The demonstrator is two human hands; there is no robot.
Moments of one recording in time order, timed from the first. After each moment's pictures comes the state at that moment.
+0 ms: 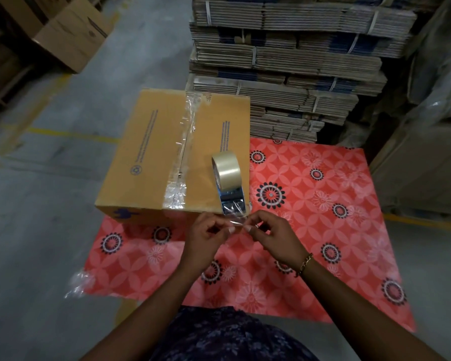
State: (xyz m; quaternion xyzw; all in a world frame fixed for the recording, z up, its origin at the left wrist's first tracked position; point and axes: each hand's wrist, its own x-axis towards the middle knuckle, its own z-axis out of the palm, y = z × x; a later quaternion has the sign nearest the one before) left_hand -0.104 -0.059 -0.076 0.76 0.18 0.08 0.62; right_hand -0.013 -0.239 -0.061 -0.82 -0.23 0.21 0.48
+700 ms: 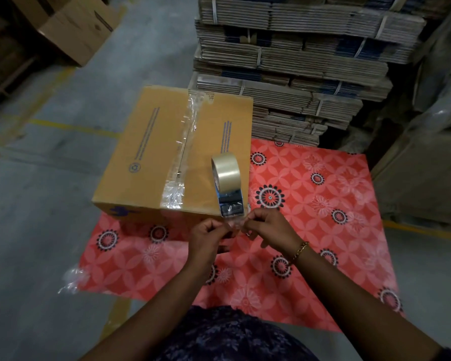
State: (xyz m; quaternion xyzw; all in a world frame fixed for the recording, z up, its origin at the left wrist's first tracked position) left_hand -0.089 -0.087 -0.054 0.56 0.37 0.03 0.74; right_hand 0.011 -0.222 -0.045 -0.82 -0.11 0.33 0.46
